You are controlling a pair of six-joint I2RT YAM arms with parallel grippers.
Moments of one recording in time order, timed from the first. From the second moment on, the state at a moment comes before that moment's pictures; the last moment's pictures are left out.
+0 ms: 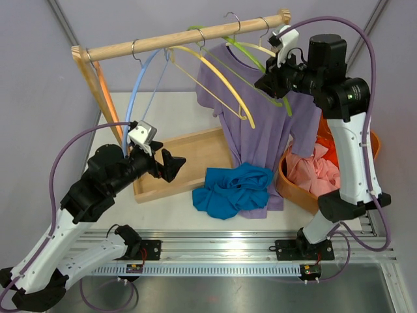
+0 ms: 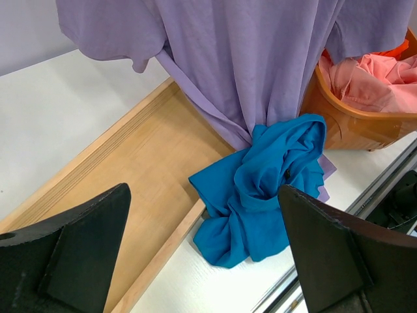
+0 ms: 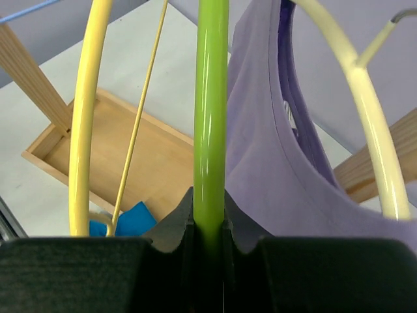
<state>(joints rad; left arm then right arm) -0.69 0.73 1.10 -0.57 0.03 -0.14 0.35 1.62 2.34 -1.07 -0.40 -0.22</state>
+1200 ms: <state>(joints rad) -1.03 1.40 0.94 -0.17 0.12 -0.02 0.32 1.43 2.09 -1.13 -0.46 -0.28</state>
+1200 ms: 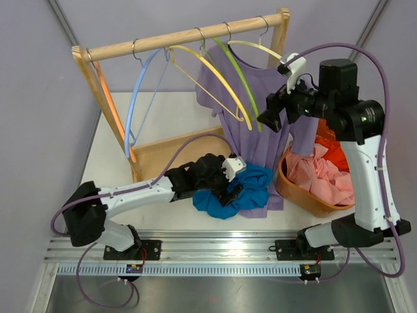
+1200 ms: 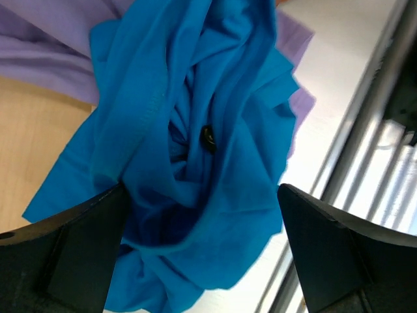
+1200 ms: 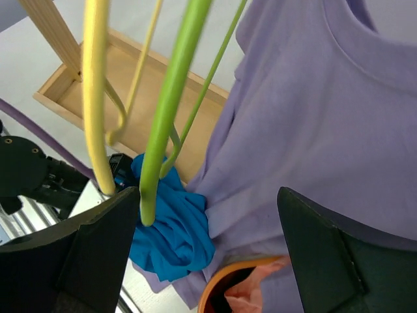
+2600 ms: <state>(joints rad) -1.09 1.33 1.64 -0.40 0.35 -0.05 0.29 1.00 1.39 -0.95 -1.31 -0.42</state>
